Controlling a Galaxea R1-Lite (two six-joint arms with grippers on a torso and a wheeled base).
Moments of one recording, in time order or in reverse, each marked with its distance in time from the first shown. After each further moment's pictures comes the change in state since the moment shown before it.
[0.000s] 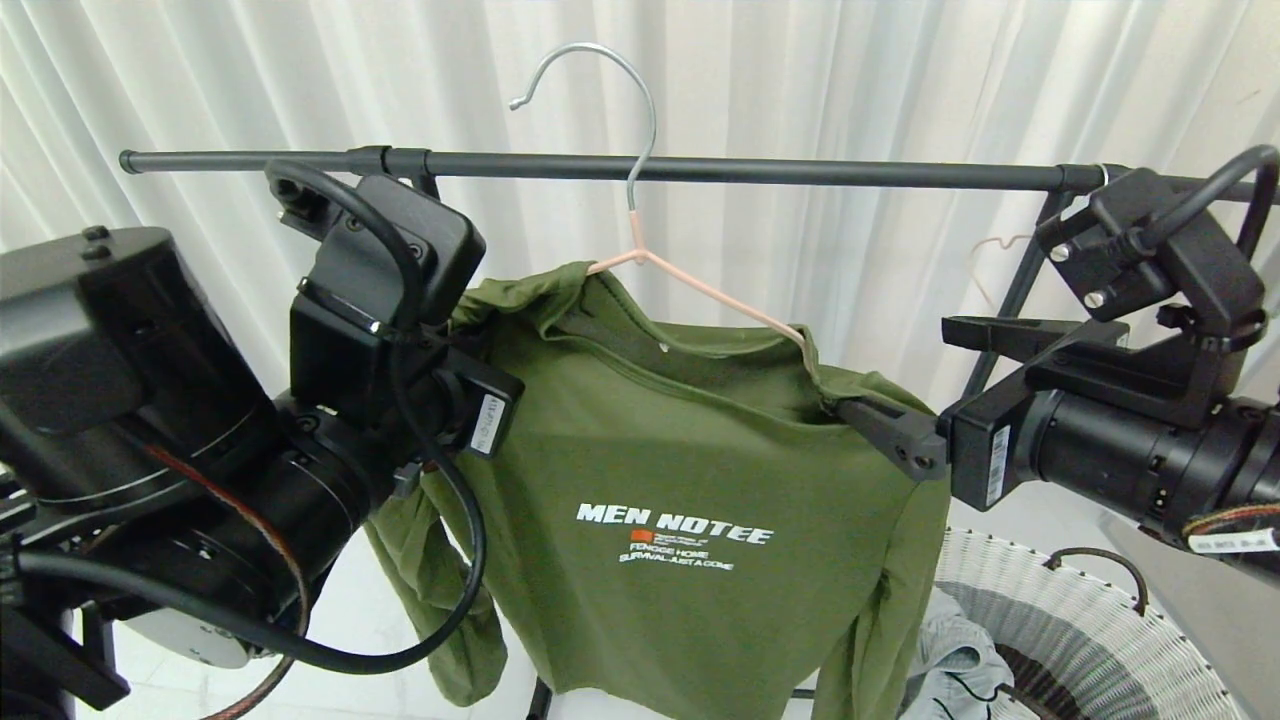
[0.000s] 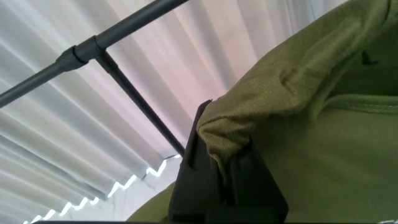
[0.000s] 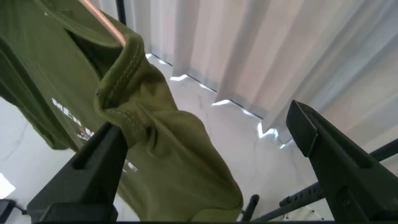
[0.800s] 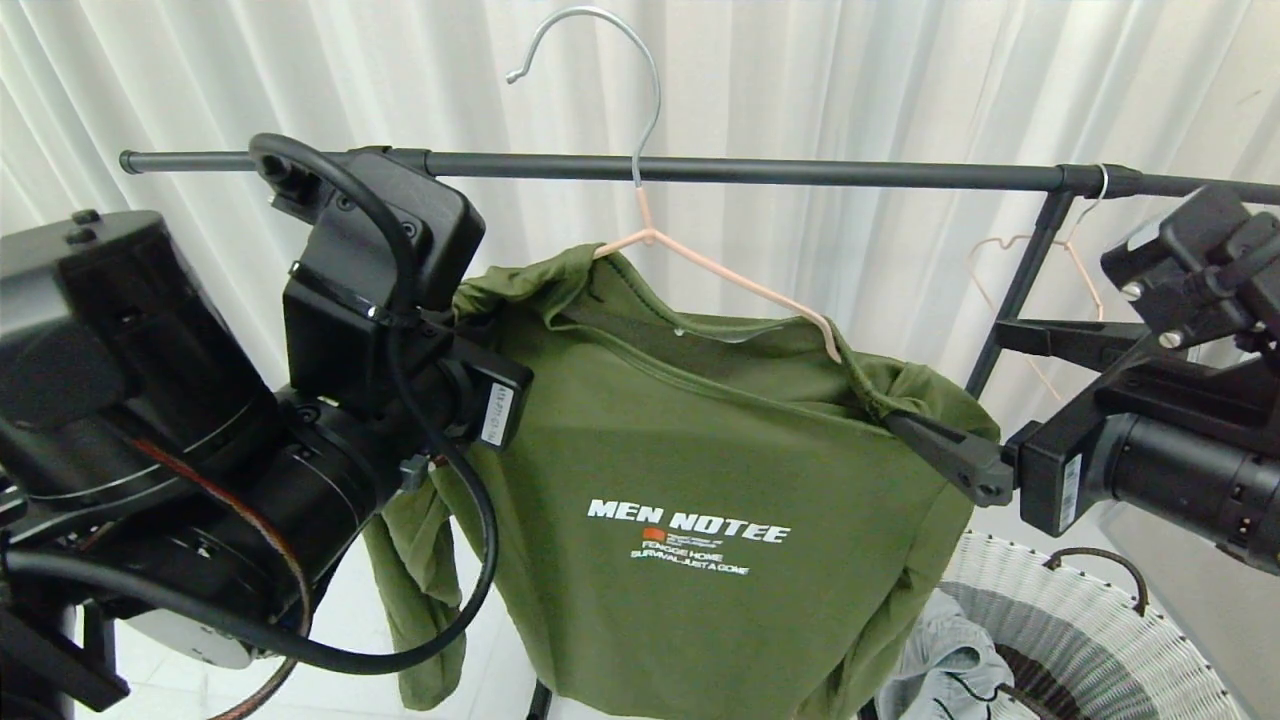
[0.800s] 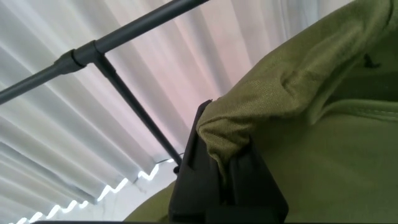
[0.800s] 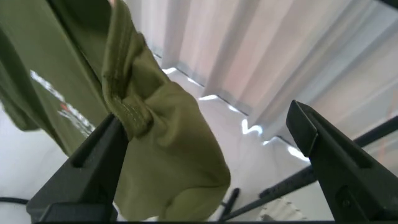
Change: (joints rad) left arm -0.026 0.004 -0.021 0.000 0.020 -0.036; right arm -0.036 -0.092 0.047 0.066 -0.004 -0.114
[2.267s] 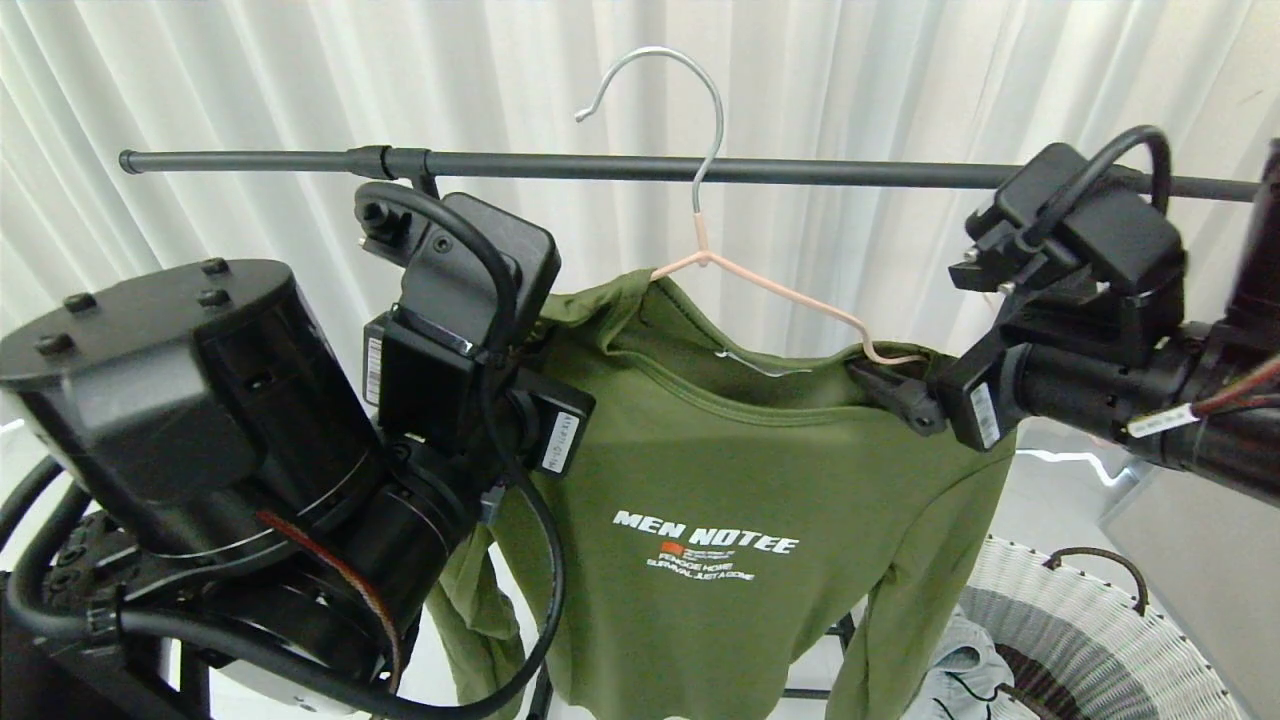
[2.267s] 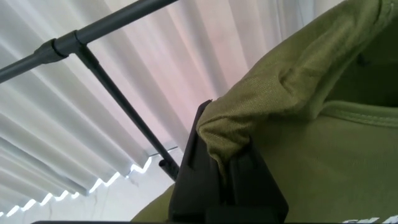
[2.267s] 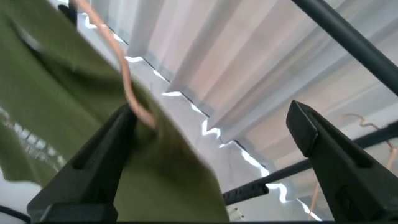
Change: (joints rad) left arm -0.110 0.079 -0.007 -0.057 0.124 -0.021; right arm -0.075 0.157 -0.195 0.054 0.026 -0.196
